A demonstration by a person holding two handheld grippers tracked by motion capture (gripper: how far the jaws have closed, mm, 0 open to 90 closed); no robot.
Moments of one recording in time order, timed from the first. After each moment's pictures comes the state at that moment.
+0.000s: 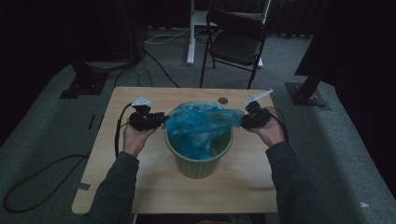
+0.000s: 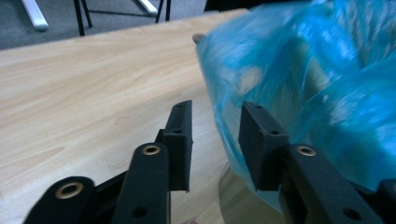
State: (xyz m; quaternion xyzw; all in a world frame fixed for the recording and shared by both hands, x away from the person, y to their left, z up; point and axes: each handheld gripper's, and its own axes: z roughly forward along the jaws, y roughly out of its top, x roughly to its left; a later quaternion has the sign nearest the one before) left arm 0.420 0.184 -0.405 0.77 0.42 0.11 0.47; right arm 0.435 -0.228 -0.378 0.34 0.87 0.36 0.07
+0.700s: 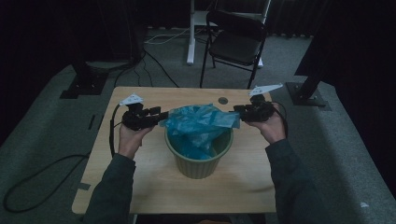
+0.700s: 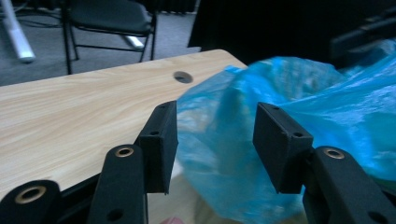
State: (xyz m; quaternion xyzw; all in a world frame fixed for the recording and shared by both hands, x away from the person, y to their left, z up) left arm 0.399 0.188 -0.380 0.75 0.39 0.10 0.53; right arm 0.429 -0.226 -0.348 0.32 0.83 0.44 0.09
